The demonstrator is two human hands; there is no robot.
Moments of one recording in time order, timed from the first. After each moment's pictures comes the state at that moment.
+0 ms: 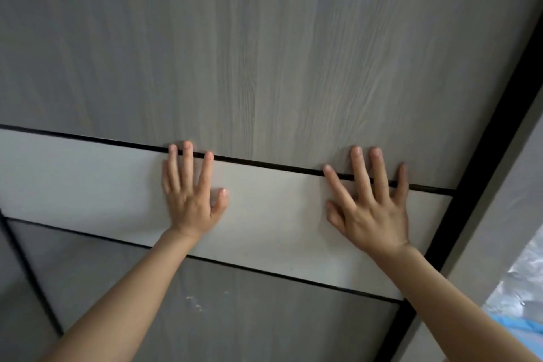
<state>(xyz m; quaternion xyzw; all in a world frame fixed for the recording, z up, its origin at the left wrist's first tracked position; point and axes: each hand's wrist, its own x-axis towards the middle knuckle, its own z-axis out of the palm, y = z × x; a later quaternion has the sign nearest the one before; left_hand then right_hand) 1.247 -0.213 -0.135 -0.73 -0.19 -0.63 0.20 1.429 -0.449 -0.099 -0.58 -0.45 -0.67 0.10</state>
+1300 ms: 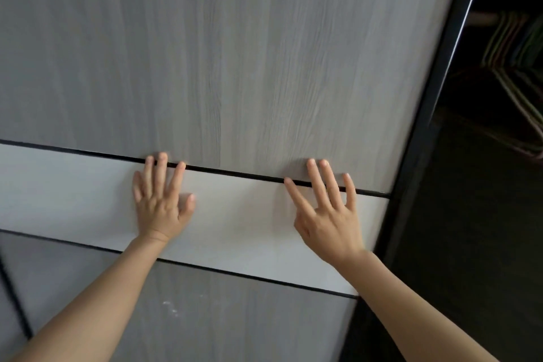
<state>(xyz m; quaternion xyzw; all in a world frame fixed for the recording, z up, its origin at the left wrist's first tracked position) 1.060 0.030 -0.138 -0.74 -0.24 -0.59 0.21 1.230 -0.230 -0.090 -0.63 -0.48 -0.60 0.12</state>
